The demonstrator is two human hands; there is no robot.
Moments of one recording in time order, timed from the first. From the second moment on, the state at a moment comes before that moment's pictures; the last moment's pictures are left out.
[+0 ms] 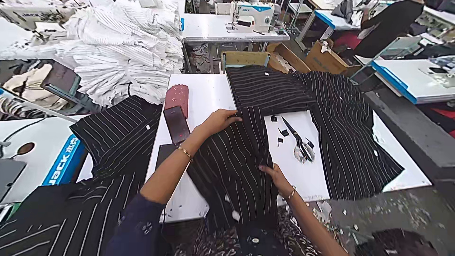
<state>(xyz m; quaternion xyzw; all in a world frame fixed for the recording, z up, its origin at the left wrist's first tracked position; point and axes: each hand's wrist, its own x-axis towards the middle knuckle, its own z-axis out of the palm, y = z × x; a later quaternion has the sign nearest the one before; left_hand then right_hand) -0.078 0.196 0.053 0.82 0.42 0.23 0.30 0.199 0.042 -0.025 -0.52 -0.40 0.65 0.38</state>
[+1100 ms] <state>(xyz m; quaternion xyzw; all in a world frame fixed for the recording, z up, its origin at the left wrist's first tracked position) -0.006 0.004 -0.051 0.76 0.51 0.17 0.36 0.266 -0.086 -0.069 -0.78 -0.57 0.18 0.21</state>
